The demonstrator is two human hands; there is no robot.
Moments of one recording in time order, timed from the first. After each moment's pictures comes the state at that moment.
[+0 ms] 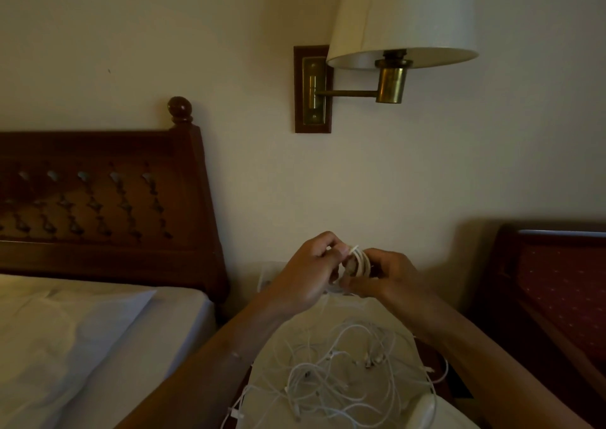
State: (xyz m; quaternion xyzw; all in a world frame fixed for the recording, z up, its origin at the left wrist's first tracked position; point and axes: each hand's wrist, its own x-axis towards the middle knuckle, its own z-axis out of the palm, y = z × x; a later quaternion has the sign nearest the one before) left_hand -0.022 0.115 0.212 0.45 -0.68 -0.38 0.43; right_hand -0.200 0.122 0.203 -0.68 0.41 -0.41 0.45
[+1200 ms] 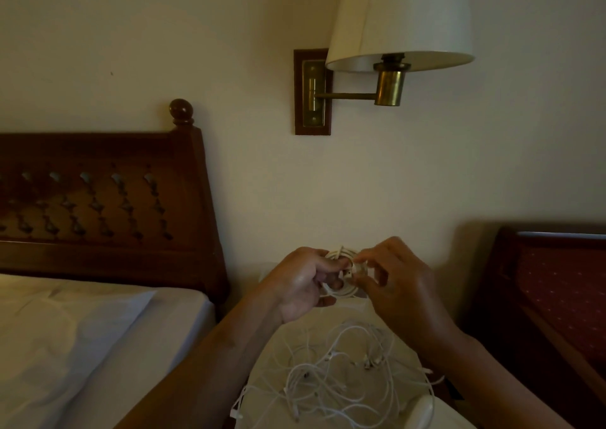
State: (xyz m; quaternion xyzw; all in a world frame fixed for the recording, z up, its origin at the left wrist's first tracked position) left_hand -0.021 0.111 0.209 0.44 -0.46 -0.66 0.41; right_hand -0.207 0.126 0.187 -0.80 0.34 -0.50 -0.04
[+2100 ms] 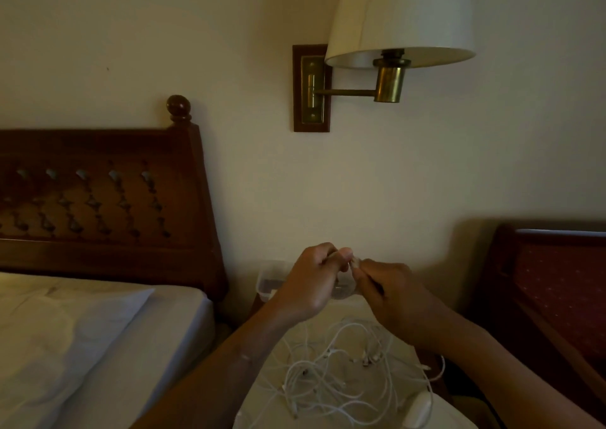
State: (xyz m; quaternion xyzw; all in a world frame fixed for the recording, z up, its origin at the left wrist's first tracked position) left_hand -0.034 0.118 0.198 0.49 -0.67 -0.34 0.43; right_hand -0.211 0.122 0.192 -0.84 0.41 -0.32 0.13
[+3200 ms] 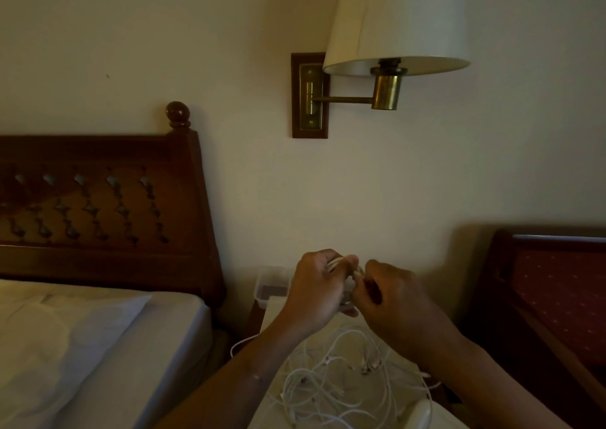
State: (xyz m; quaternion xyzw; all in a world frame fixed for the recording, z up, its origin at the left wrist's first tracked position) left_hand -0.052 0.125 0.200 0.46 -0.61 -0.38 0.52; right_hand -0.207 0.133 0.188 -0.81 0.47 -0.35 0.07
